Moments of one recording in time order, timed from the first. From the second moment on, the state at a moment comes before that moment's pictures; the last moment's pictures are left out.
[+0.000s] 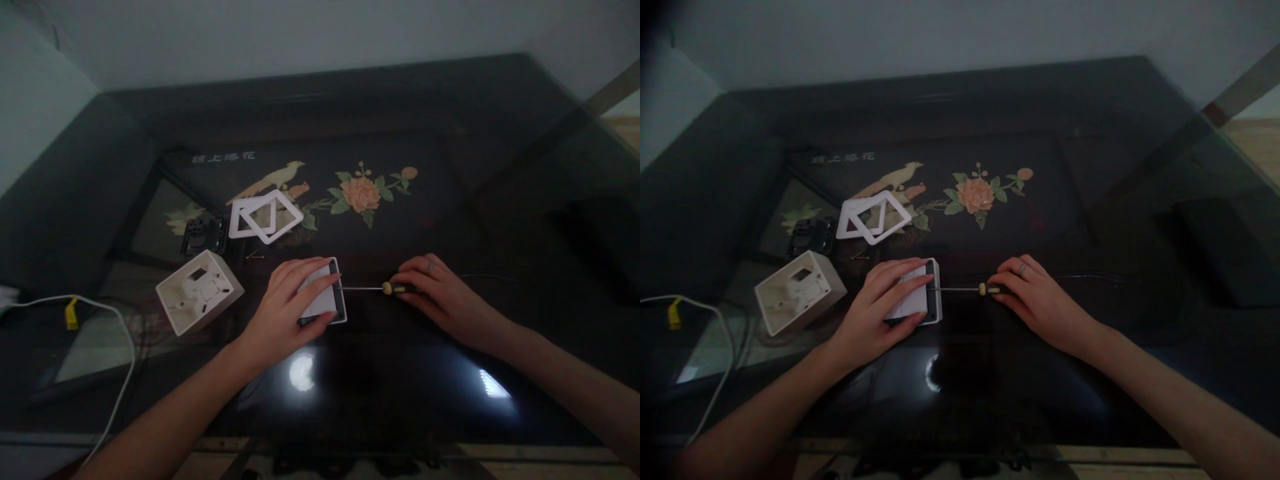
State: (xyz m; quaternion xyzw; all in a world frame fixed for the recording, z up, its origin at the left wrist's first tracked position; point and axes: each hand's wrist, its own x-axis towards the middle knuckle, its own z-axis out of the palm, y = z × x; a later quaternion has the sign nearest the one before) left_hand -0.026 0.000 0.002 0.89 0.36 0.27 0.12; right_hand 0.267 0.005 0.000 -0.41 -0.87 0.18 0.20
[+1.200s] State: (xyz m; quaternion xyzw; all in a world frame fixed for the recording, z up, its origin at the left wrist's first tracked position) left_hand -0.027 0.002 0.002 0.87 0.37 0.28 0.14; right_hand 0.267 -0.003 0.016 -0.38 -0.90 -0.10 0.19
